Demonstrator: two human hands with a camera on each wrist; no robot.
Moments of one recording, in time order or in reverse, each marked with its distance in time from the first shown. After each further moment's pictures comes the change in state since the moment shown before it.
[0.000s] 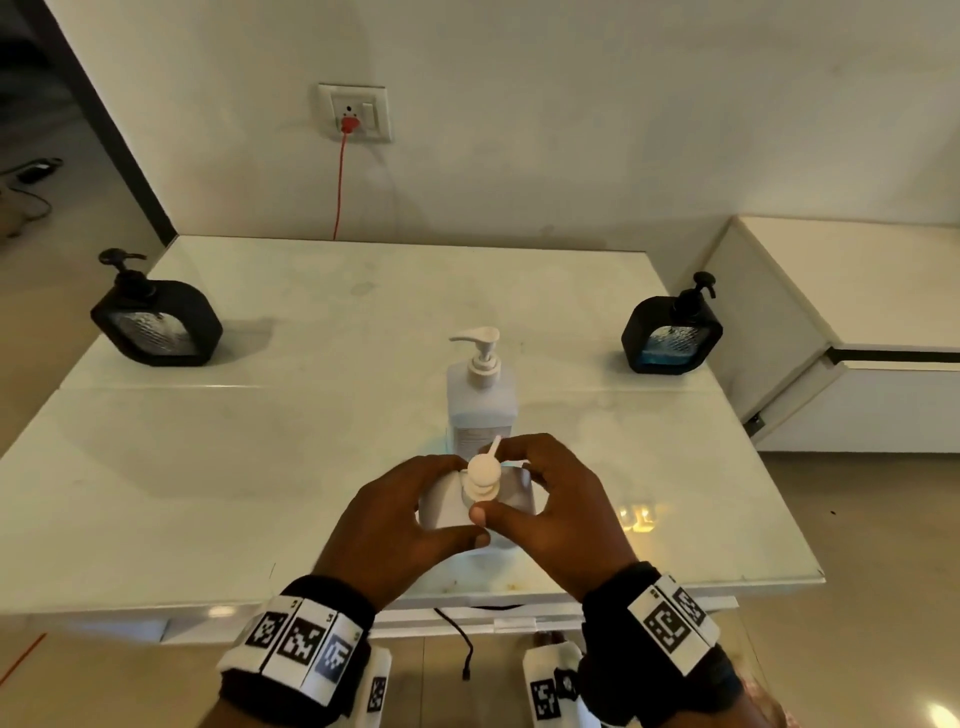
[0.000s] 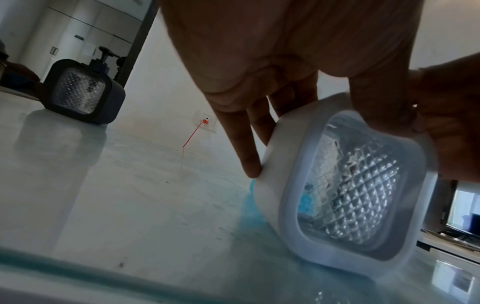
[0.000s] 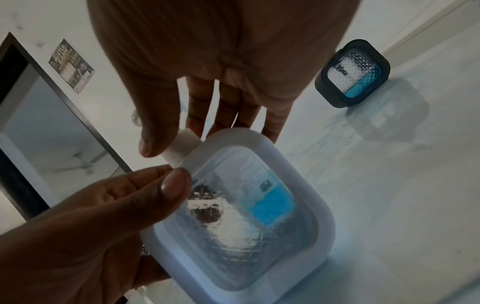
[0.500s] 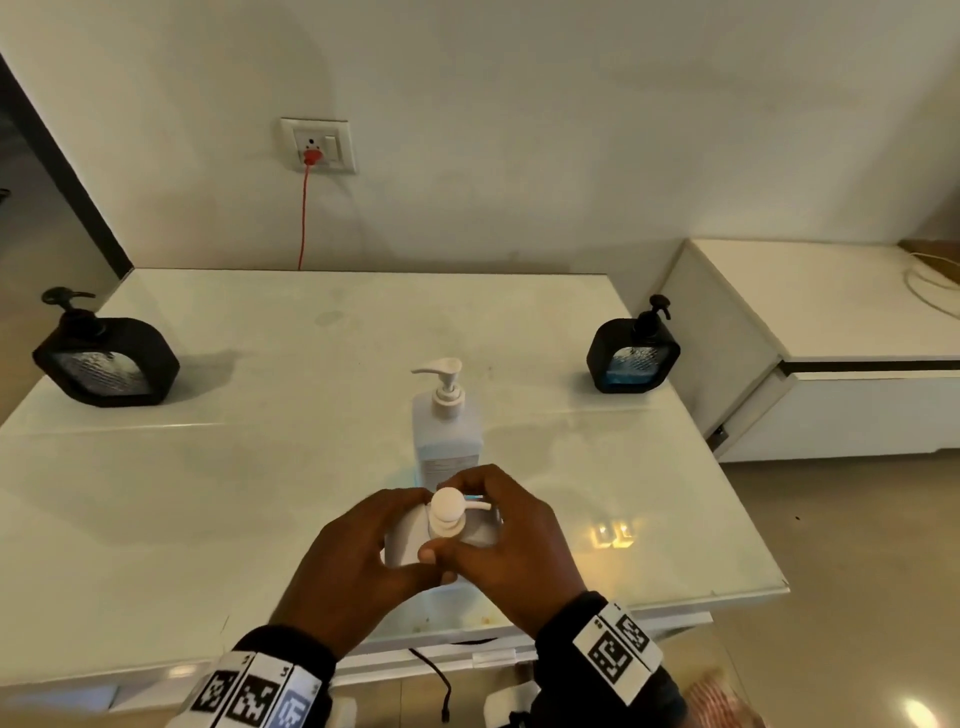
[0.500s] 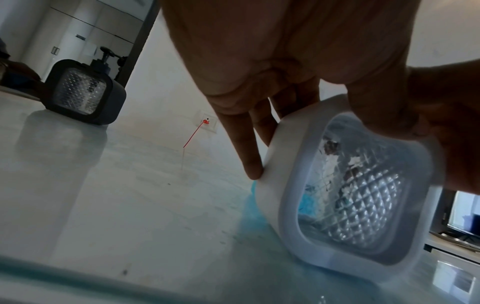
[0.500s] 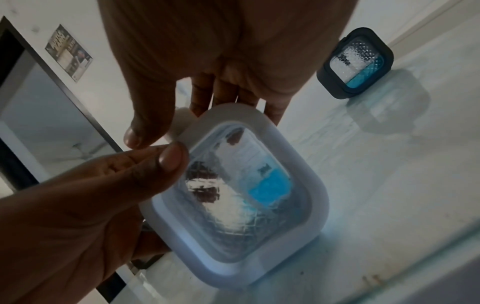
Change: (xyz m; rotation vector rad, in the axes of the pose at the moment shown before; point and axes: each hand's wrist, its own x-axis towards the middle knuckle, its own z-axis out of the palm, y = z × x) left_hand 0.001 -0.001 -0.002 -0.012 0.017 0.015; right_hand -0.002 -0.007 0.012 0.054 -0.002 0.111
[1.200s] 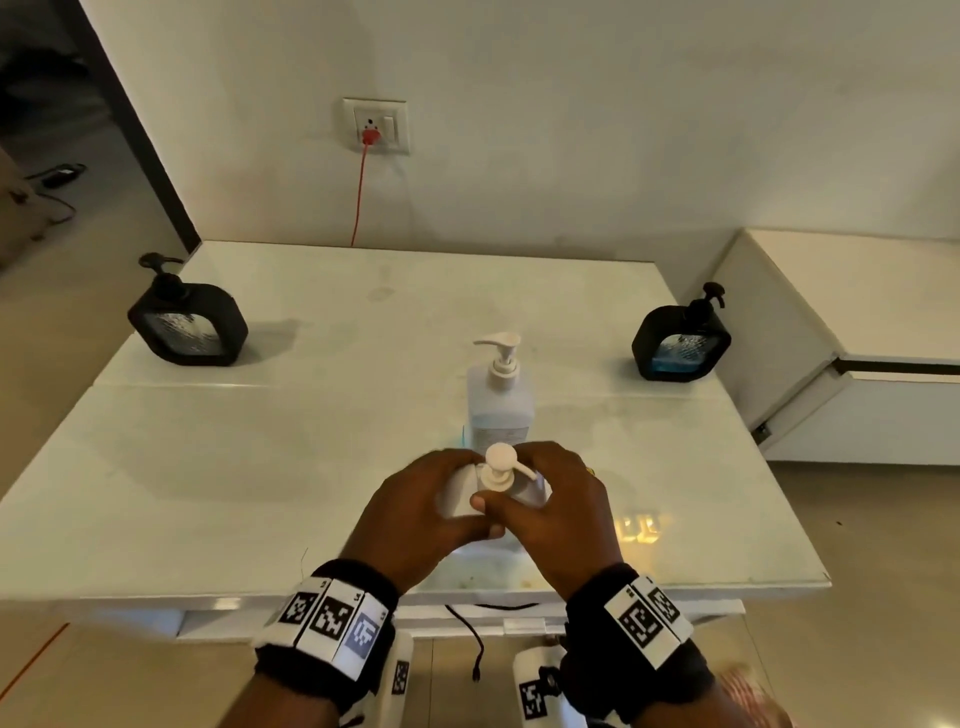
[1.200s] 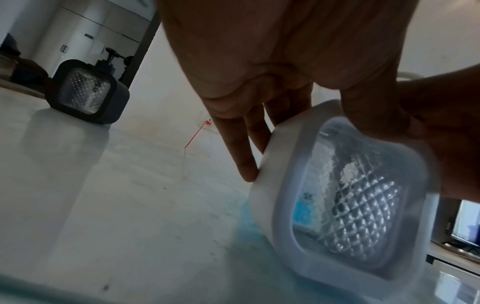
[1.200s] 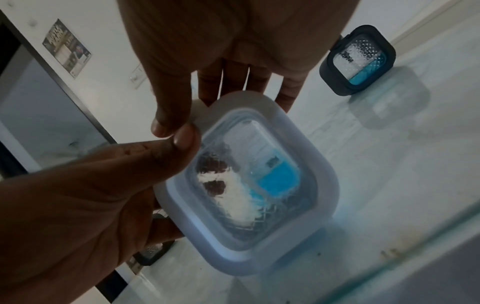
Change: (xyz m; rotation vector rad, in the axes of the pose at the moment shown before) left_hand 0.000 0.011 -0.005 -0.029 -0.001 -0.054; right_hand -0.007 -0.014 0.006 -0.090 0.137 -0.022
